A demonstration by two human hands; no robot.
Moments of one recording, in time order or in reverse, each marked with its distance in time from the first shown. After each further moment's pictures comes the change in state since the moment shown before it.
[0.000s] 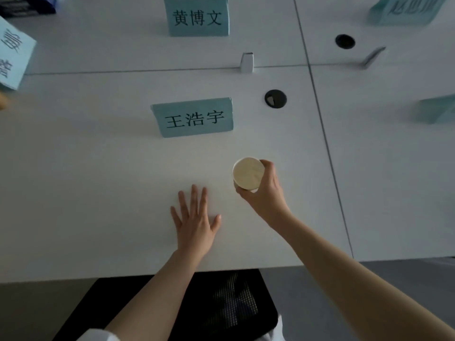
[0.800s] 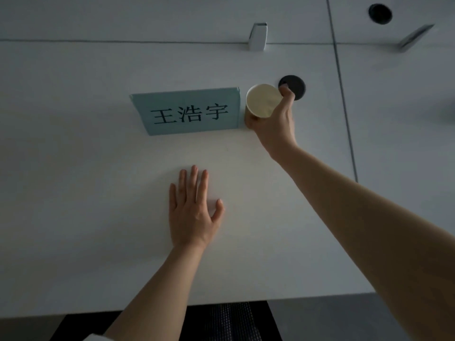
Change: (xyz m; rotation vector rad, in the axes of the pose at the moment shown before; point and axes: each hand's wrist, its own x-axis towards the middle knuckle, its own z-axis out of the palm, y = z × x) left_hand 0.078 0.004 0.001 0.025 0.326 0.099; right_hand 0.182 -0.022 0.014 0.024 0.200 0.028
